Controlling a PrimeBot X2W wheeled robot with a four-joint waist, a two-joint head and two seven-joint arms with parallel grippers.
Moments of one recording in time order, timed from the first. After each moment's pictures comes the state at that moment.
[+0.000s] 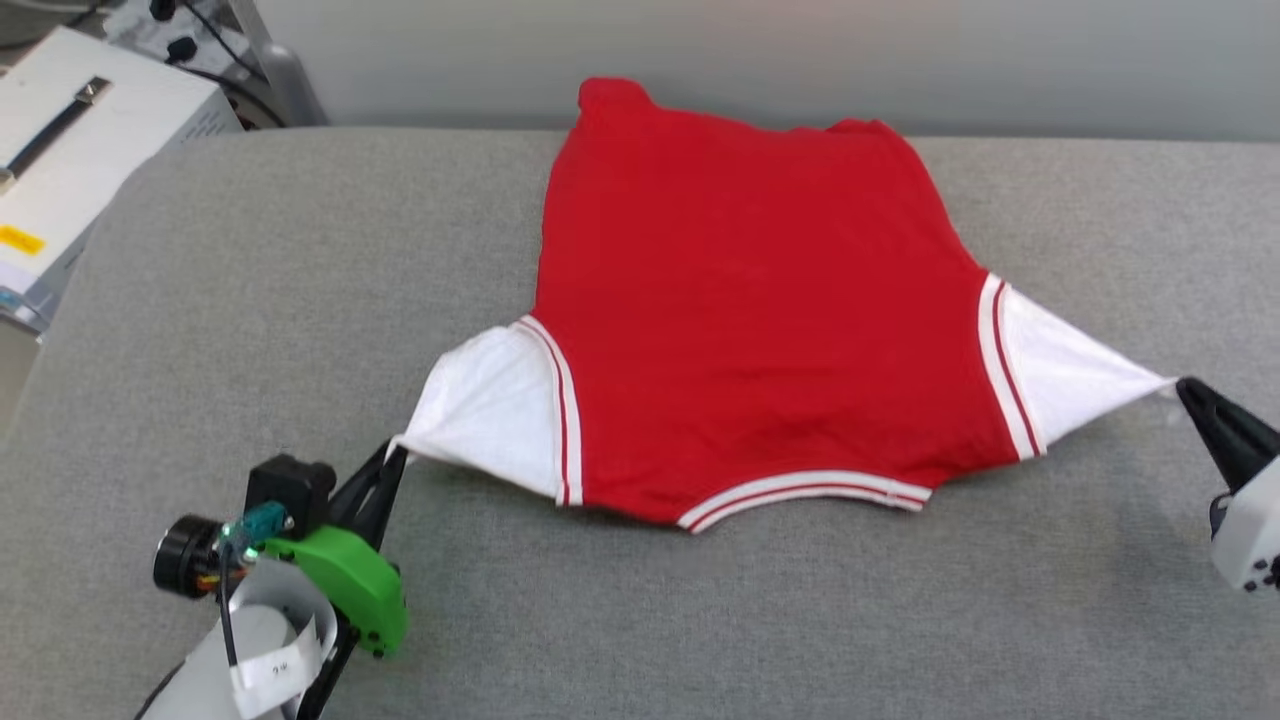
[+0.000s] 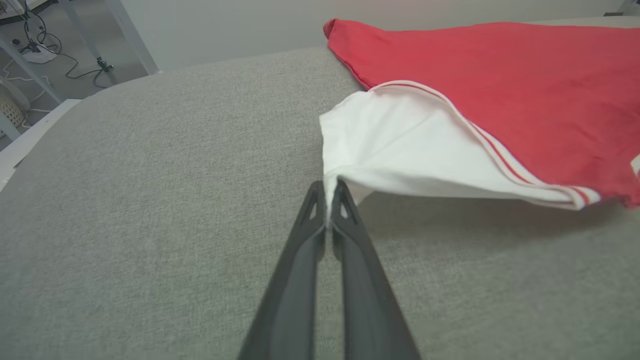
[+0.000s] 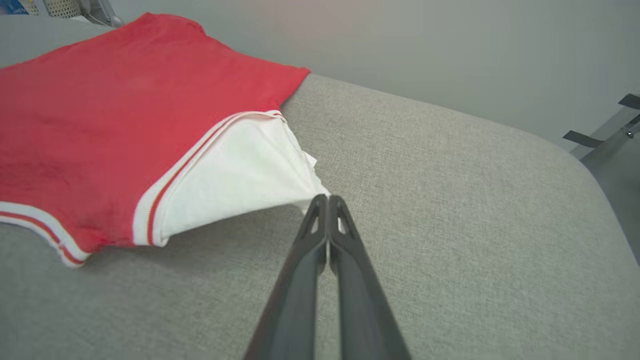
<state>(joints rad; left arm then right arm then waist) -0.33 0.42 -0.46 0.53 -0.47 -0.12 -0.24 -0.41 -0.74 0.57 0.49 0.75 0.13 -0.18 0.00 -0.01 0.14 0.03</state>
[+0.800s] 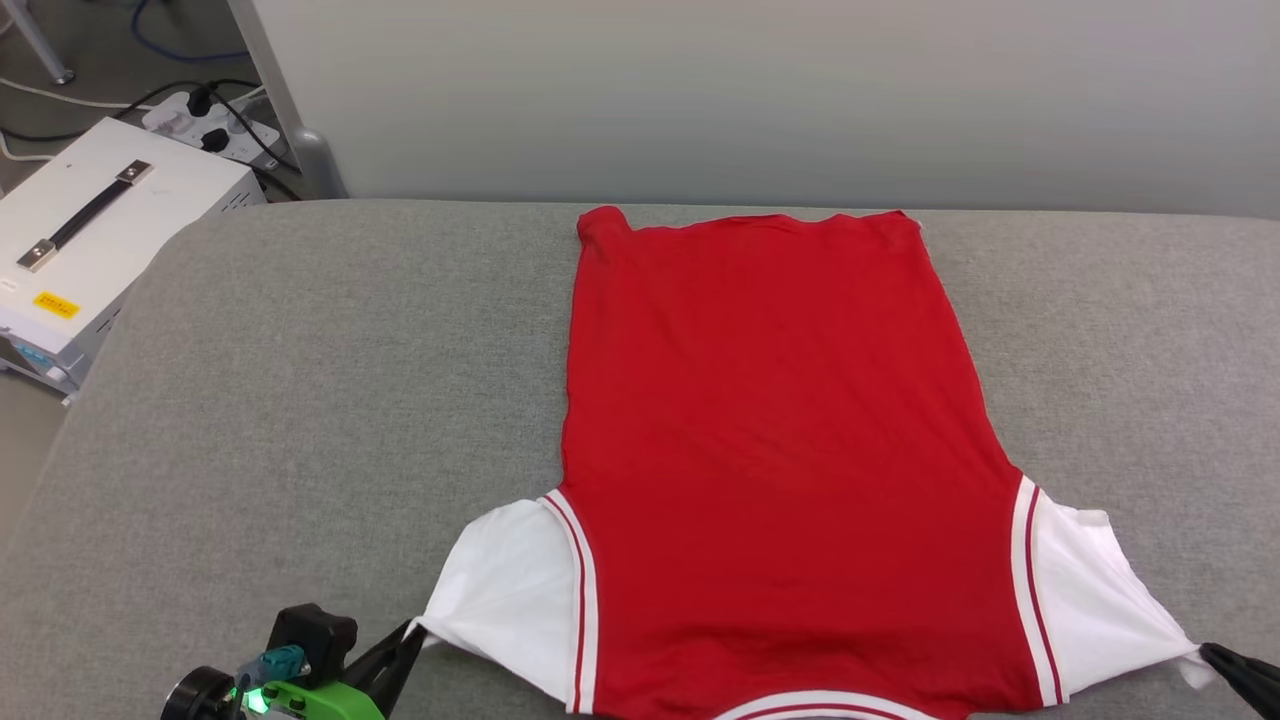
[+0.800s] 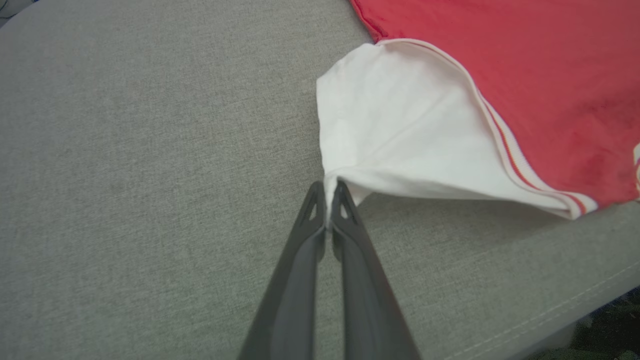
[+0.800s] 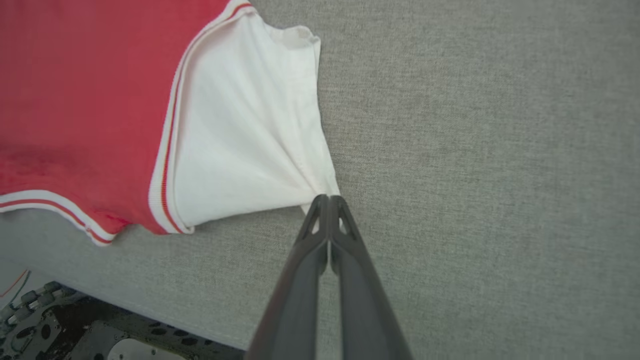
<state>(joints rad) -0.03 0.54 -0.52 0.27 -0.55 -0.11 -0.06 0.00 -0.89 0.51 0.28 1.10 0.13 0.16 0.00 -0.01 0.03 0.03</state>
